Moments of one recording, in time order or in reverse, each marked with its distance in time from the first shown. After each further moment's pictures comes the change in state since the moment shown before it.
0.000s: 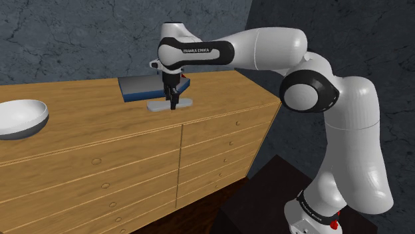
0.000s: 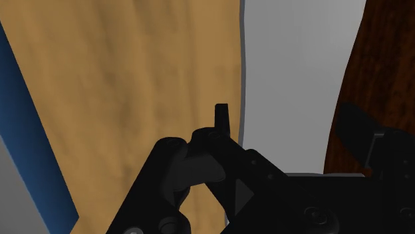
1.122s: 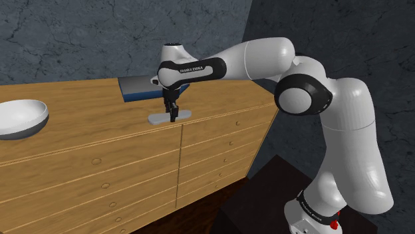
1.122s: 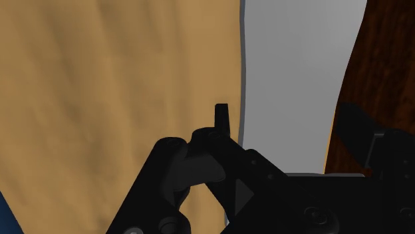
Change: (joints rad) arm 0.003 0.044 0.008 -0.118 0.015 0.160 -0.014
